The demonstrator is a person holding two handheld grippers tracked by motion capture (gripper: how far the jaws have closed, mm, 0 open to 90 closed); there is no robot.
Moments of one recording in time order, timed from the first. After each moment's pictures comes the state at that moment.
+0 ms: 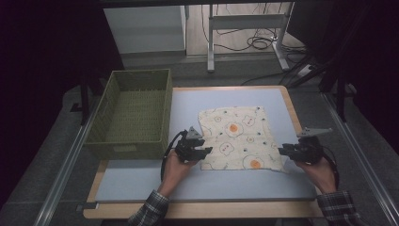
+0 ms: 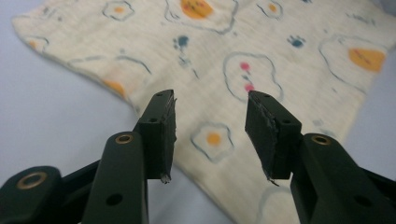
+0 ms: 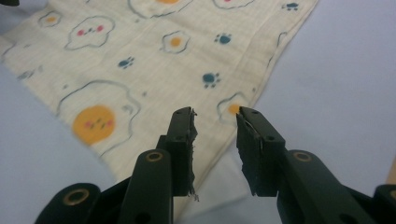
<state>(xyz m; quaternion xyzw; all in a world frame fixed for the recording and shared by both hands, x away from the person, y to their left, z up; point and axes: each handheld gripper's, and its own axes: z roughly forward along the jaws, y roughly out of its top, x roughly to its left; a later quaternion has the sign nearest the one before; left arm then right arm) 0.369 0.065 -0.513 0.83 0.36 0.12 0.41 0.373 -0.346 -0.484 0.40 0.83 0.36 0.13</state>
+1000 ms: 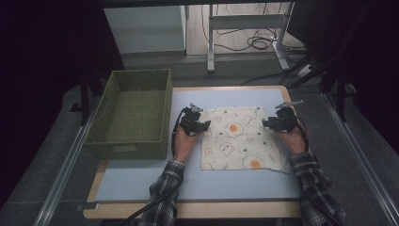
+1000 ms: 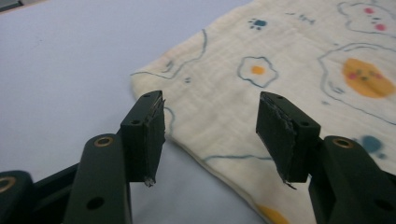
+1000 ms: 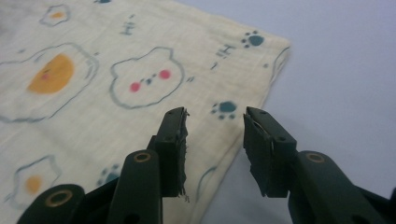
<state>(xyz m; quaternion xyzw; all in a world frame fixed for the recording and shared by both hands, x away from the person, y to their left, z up) 0.476 0.063 -0.533 0.78 0.45 0.19 0.39 0.500 -0.308 -0.508 0.42 0.82 0.35 0.16</state>
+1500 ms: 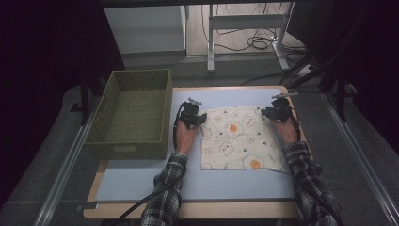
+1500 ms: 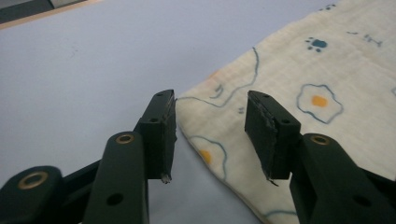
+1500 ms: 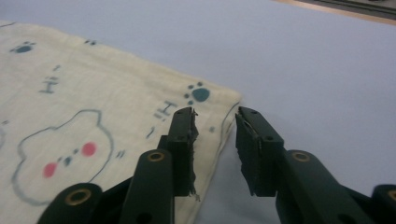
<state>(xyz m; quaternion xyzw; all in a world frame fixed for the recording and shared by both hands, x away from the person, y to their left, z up) 0.508 0.067 -0.536 0.77 0.48 0.20 0.37 0.549 -0.300 -0.517 0.46 0.79 0.35 0.20</state>
